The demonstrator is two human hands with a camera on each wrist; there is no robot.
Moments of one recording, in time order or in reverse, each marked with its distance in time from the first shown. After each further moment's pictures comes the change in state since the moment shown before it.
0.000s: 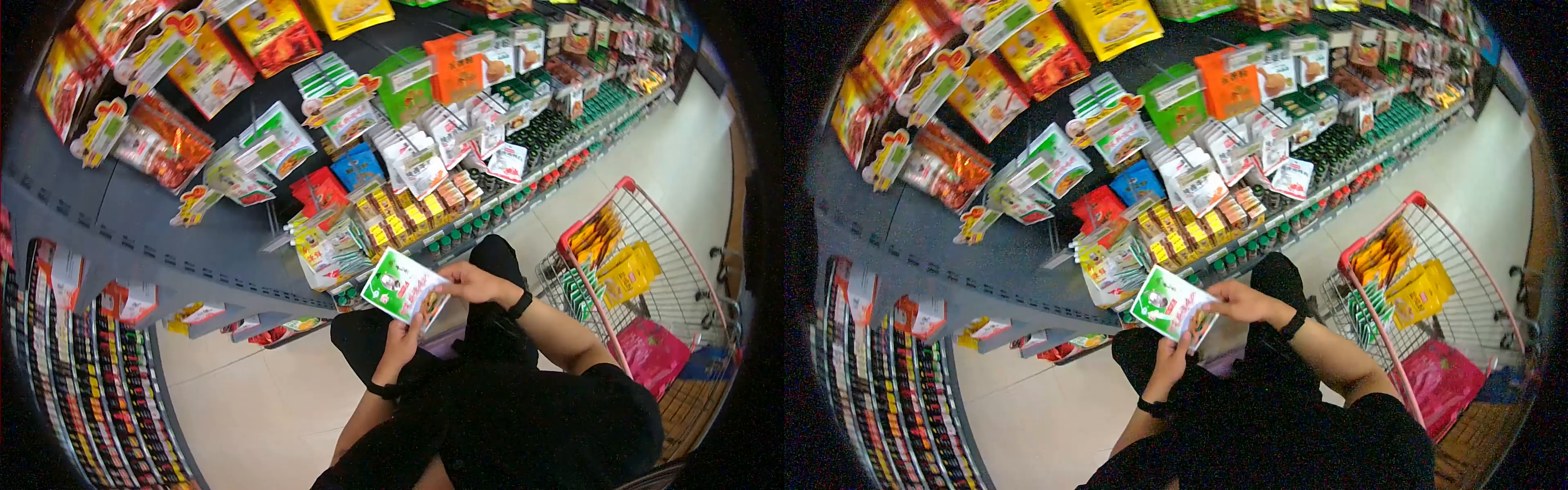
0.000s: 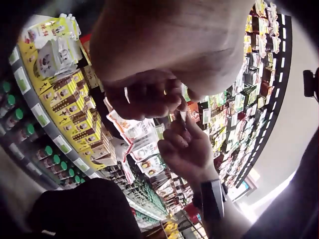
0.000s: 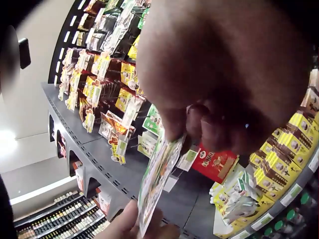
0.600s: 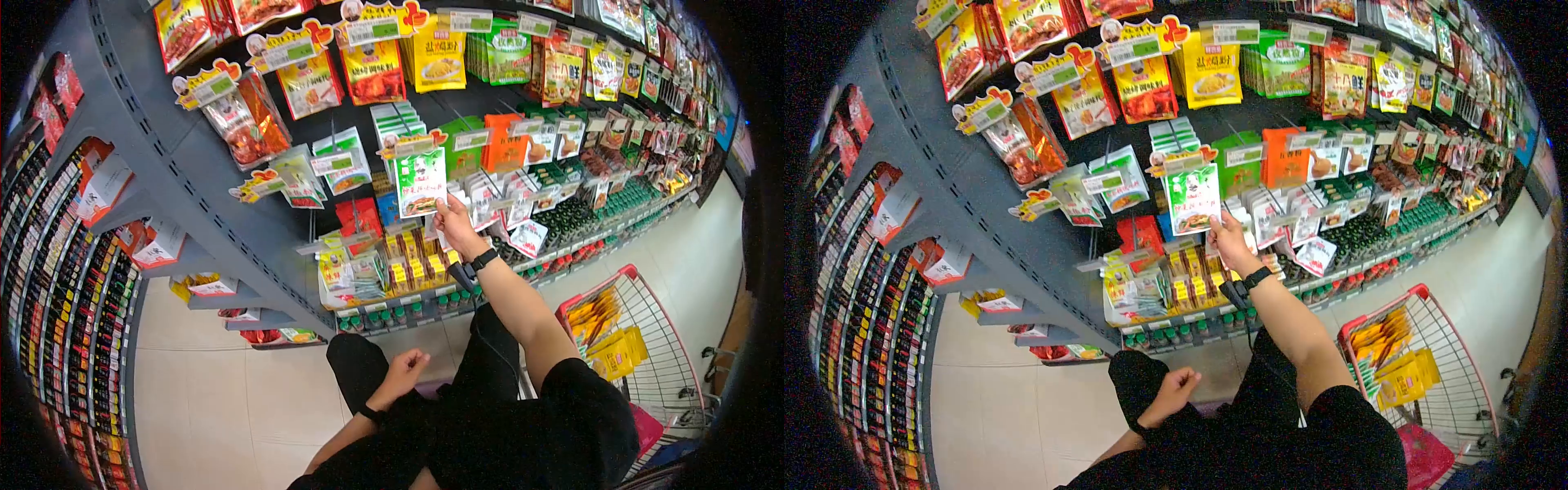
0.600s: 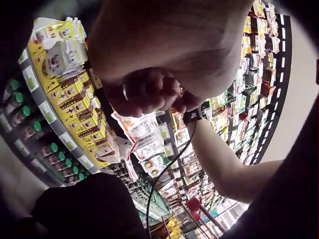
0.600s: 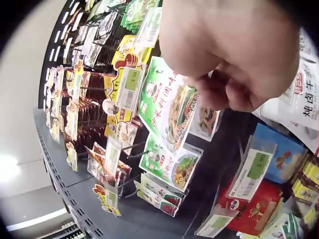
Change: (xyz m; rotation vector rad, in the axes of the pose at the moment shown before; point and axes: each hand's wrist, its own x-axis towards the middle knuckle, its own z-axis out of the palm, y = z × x) left_hand -0.026 0.004 0.011 0.140 0.003 0.089; right_hand 0.191 -0.061 -0.077 0.428 0.435 -0.219
